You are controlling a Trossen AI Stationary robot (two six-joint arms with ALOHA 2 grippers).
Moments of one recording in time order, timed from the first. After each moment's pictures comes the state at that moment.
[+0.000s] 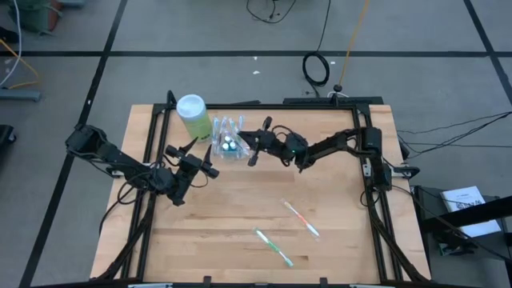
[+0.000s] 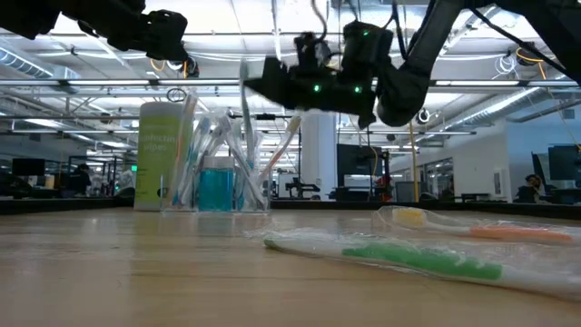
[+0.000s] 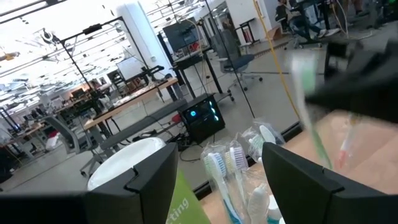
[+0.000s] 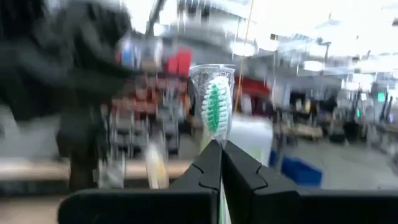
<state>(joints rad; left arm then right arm) -0.41 1.27 0.47 1.12 -1.57 0.68 -0.19 2.05 1.00 1.36 0.10 -0.17</state>
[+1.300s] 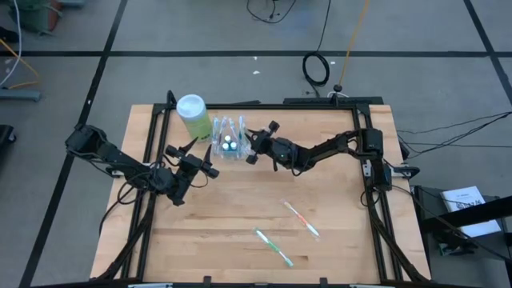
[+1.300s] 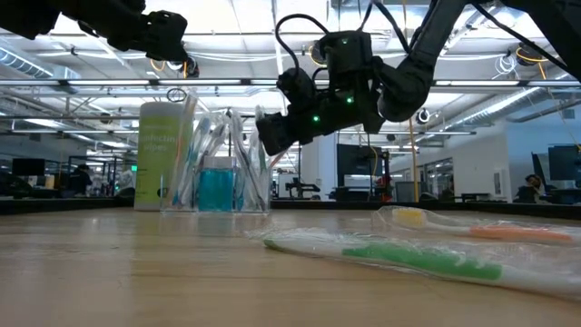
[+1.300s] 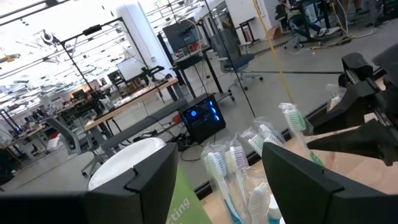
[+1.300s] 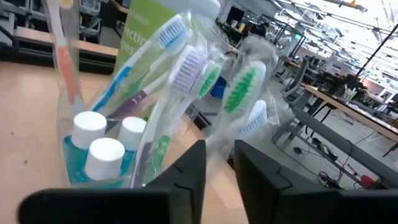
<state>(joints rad) -0.41 1.27 0.47 1.12 -1.57 0.68 -0.15 2.03 1.00 0.98 0.52 -0.36</state>
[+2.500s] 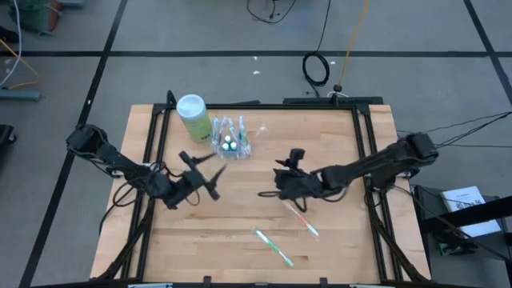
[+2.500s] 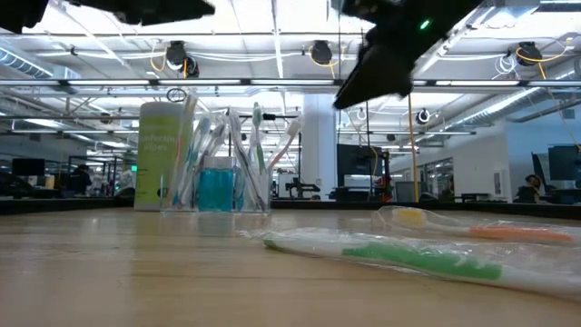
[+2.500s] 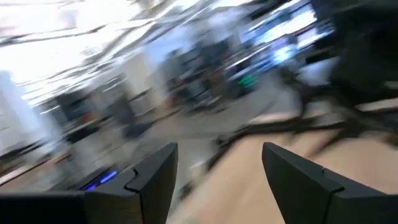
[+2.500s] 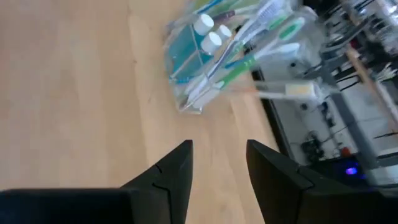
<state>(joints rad) -0.50 1.27 0.47 1.10 -1.11 0.61 0.26 1.55 0.99 -0.23 0.81 -0.08</state>
